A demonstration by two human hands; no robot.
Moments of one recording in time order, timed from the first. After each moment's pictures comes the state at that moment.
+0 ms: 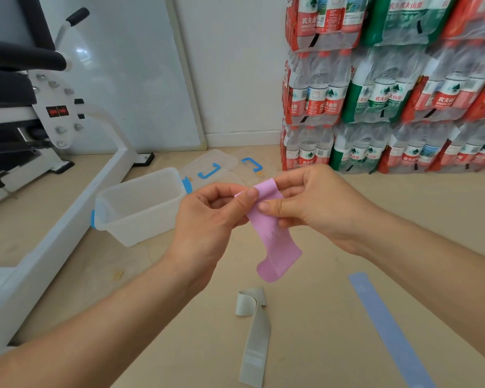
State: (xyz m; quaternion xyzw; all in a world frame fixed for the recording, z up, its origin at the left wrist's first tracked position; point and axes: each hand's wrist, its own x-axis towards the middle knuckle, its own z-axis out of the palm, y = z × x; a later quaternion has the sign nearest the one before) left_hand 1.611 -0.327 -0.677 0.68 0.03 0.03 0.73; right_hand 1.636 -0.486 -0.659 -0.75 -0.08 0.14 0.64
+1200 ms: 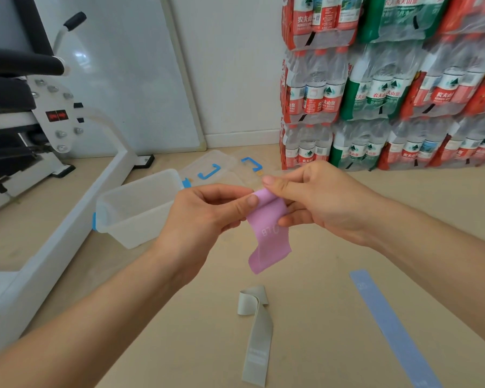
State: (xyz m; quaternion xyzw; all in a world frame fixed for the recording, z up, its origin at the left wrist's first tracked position) left_hand 1.612 -0.317 -0.664 0.72 0.00 -0.04 0.70; right_hand 1.637 -0.492 -0.652 -0.72 -0.08 0.19 0.66
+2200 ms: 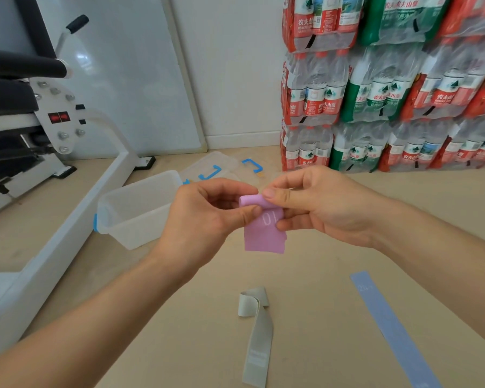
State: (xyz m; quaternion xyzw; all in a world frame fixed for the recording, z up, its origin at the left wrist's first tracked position) left_hand 1.608 -0.319 -0.658 0.77 -0.05 0.03 0.63; right_hand 1.639 -0.498 -0.654 -0.68 -0.10 0.24 0.68
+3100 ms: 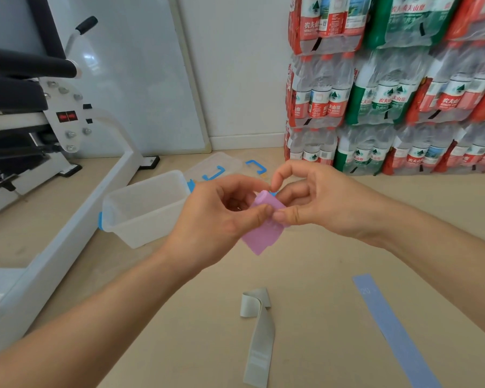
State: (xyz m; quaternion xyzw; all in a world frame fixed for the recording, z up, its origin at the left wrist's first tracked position) left_hand 1.609 -0.319 -0.653 0.81 -0.11 0.00 0.58; right_hand 1.636 -0.503 -0.650 -0.77 -0.19 0.17 0.59
